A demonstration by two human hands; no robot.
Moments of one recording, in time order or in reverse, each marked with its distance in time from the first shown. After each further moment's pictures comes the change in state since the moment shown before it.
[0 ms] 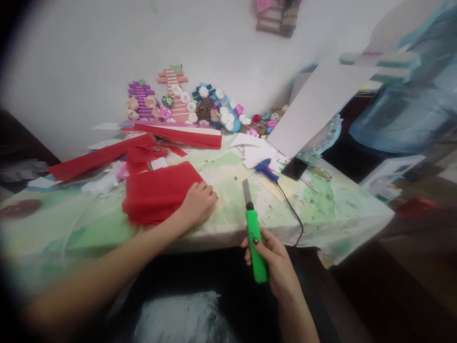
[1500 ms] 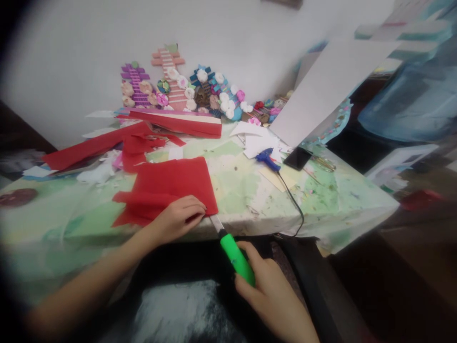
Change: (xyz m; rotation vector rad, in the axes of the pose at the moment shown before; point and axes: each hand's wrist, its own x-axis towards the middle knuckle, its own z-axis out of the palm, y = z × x) left_hand -0.061 -0.002 -0.017 -0.646 0.194 0.199; right_hand -0.049 -0.016 0.016 -0.980 -0.193 0.112
